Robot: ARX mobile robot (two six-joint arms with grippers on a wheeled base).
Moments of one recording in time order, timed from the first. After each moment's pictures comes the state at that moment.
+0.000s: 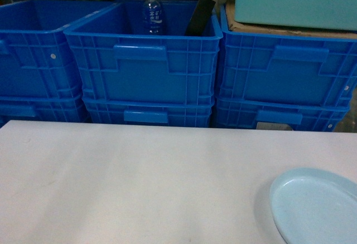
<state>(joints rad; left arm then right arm) 0.00 0.01 0.01 0.00 0.00 0.00 -0.20 1.25 0.34 0.66 -0.32 -0.06</state>
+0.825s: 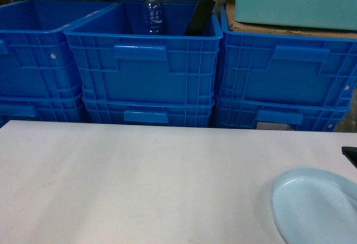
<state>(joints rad) 0.00 0.01 0.01 0.00 0.00 0.00 -0.16 1.84 0.57 0.76 -0.31 -0.18</state>
